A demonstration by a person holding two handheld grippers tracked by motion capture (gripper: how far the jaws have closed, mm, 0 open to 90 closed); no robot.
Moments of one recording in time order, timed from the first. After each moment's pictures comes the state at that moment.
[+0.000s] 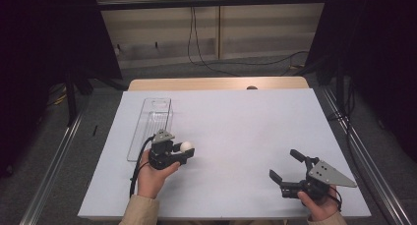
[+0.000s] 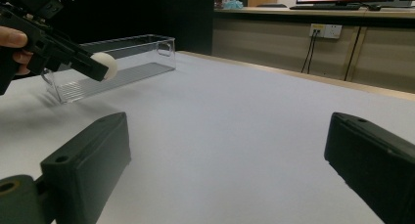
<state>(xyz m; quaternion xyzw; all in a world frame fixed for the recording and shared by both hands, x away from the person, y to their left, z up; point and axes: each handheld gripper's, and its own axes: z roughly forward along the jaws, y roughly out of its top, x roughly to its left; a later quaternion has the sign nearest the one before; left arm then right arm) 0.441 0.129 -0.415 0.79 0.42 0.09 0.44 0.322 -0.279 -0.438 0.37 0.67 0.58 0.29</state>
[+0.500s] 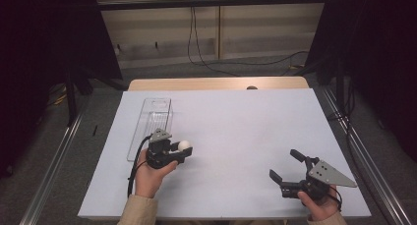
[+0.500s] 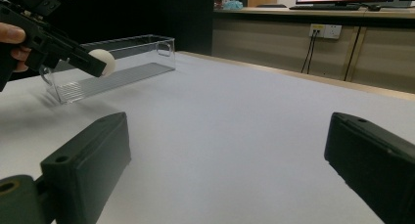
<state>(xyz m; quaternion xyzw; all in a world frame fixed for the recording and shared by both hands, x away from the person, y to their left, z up) 0.441 0.134 -0.411 0.78 0.42 0.09 0.45 0.322 -0.279 -0.438 0.37 0.67 0.58 0.29</state>
